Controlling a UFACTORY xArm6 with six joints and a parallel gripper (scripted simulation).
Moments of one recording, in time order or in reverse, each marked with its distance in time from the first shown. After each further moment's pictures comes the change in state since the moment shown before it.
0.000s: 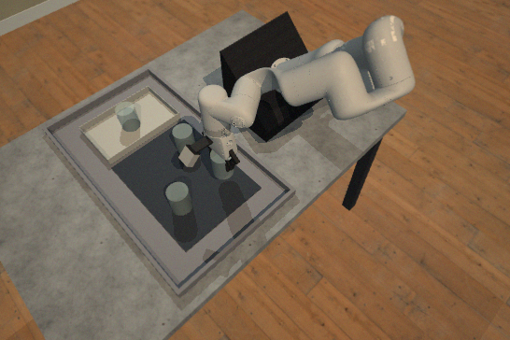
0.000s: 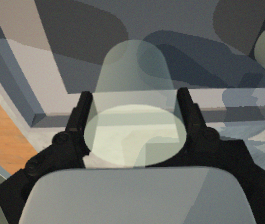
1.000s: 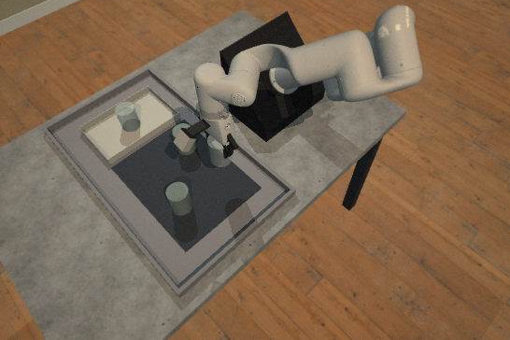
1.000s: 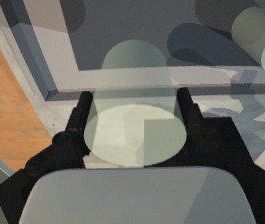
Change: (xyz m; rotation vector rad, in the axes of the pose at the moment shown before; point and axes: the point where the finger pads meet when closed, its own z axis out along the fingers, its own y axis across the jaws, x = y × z) arm 0.000 0.000 -0.072 0.000 0.002 0.000
